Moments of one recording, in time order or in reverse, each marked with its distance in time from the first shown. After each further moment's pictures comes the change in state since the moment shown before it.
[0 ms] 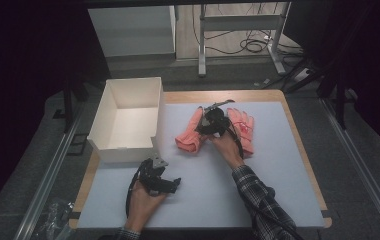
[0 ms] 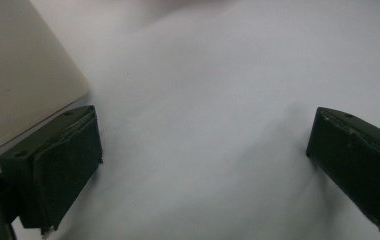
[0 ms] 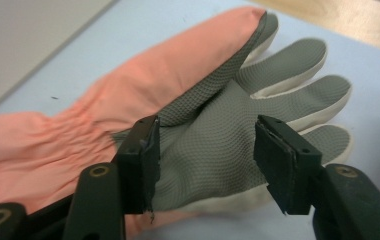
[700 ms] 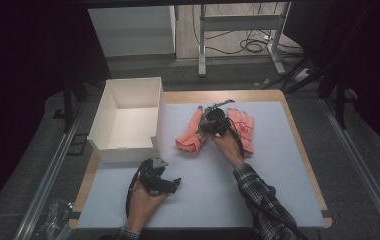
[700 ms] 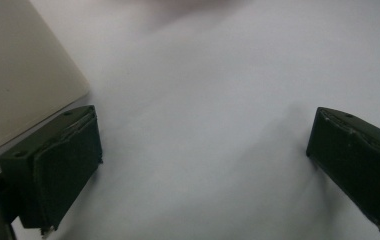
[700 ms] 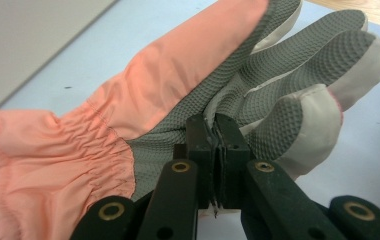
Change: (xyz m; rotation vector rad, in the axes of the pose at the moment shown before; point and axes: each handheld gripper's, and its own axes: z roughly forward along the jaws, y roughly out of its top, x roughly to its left) left arm 0.000 0.000 0.000 0.001 0.001 0.001; right arm -0.003 -0.002 -0.006 0.009 0.085 0.007
